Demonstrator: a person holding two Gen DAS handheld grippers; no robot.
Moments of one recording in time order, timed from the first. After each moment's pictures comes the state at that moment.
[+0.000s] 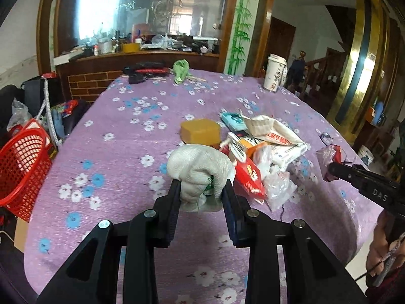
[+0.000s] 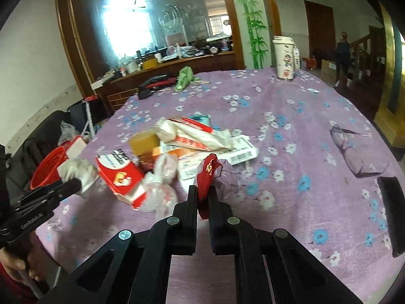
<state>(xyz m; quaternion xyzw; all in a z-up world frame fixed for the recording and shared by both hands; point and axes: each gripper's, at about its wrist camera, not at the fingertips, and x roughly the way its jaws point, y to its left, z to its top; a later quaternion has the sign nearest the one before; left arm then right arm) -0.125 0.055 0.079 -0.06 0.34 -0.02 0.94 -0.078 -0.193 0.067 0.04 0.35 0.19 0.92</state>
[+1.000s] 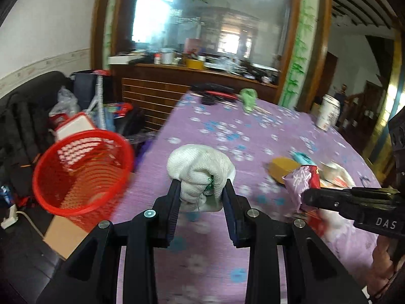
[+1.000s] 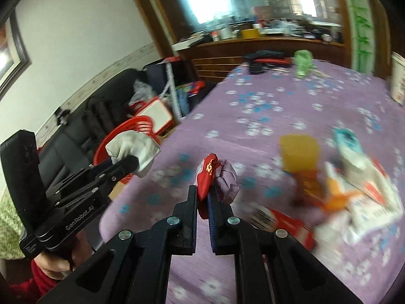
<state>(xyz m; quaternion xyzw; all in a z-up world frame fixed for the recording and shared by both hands) -0.150 0.199 0.104 -0.10 0.29 0.11 0.95 -0.048 0.024 0.086 -0.01 0.40 0.41 0.82</state>
